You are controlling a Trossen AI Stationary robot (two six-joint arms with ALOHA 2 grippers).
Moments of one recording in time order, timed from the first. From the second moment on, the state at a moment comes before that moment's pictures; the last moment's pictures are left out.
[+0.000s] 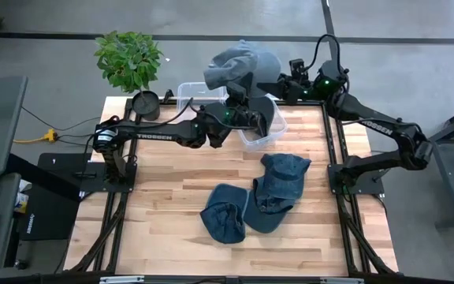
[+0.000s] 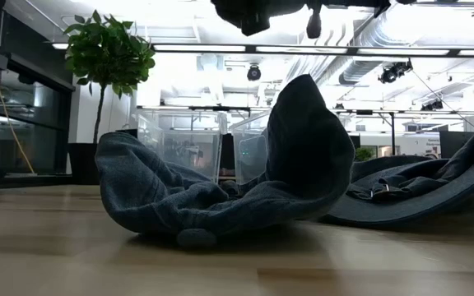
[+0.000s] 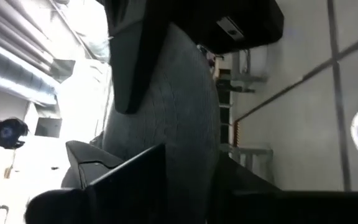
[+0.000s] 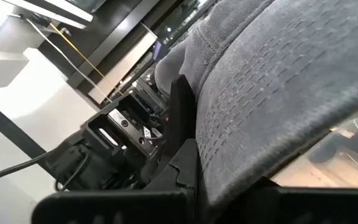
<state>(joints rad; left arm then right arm) 0.08 1.81 1.63 0.39 -0.95 1.61 -0.60 1.22 1.10 0.30 -0.58 0.83</state>
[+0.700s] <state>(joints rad) 0.08 1.81 1.66 0.33 -0.96 1.45 -0.60 1.22 1.10 0.31 -0.62 0.82</state>
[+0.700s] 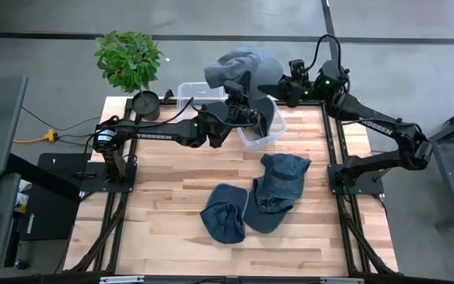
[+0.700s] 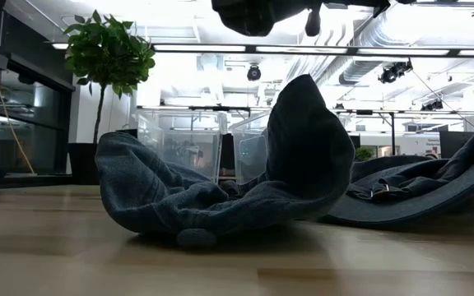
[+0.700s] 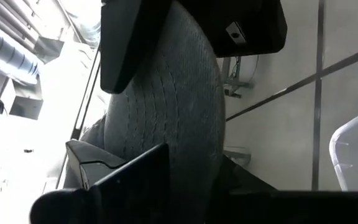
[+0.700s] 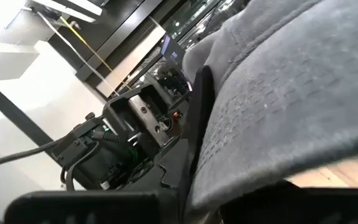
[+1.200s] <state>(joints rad) 0.09 1.81 1.66 0.33 -0.98 1.33 -0.64 1.22 1.10 0.31 -0.74 0.80</state>
